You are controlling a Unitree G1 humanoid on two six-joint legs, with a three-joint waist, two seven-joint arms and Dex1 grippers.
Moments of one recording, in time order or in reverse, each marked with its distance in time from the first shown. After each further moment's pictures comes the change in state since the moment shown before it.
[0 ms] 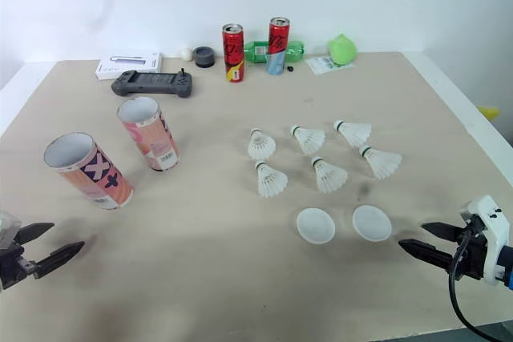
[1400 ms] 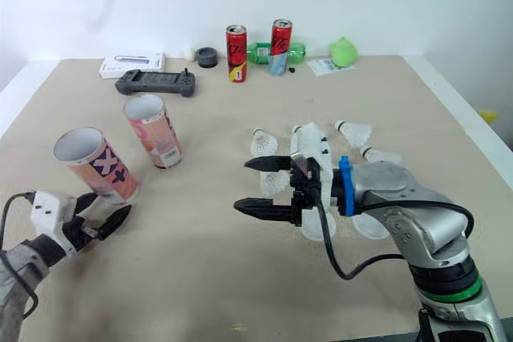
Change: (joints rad) left arm -0.325 -0.271 -0.276 0.144 0.179 -0.215 0.207; right arm -0.717 0.297 0.592 -0.559 0.252 0.220 -0.237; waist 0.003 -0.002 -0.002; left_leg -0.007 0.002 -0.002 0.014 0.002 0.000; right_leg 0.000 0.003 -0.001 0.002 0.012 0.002
